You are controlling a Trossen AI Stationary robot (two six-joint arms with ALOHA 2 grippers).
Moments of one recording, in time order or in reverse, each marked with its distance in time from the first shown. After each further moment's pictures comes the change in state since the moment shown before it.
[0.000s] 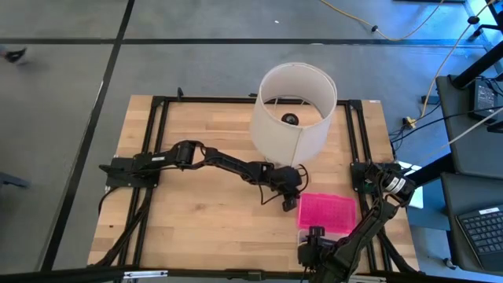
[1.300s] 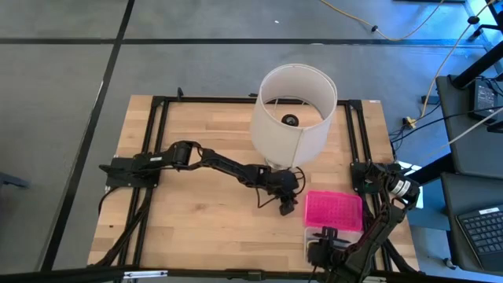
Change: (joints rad) left arm -0.025 -0.047 -0.063 0.006 0.006 -0.078; right arm 0.091 -0.001 0.000 -0.117 0.026 0.220
